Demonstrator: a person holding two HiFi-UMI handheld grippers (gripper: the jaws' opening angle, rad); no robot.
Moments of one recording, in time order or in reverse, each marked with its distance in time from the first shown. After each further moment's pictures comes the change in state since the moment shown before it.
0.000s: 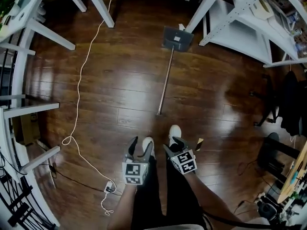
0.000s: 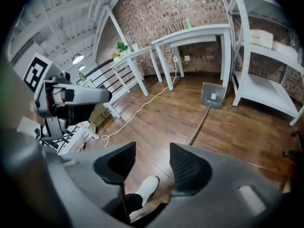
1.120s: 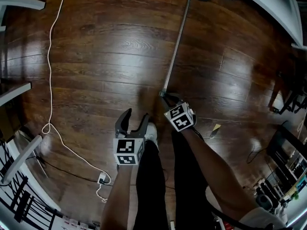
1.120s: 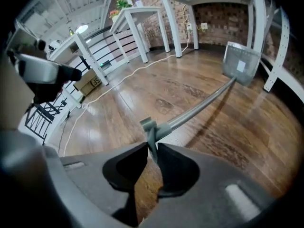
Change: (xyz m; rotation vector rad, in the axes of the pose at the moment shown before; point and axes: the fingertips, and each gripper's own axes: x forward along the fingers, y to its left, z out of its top) left arm 0.176 0.119 -0.177 -0.108 0.153 0.020; right arm 0.302 -0.112 -0.101 -0.189 0.187 0.008
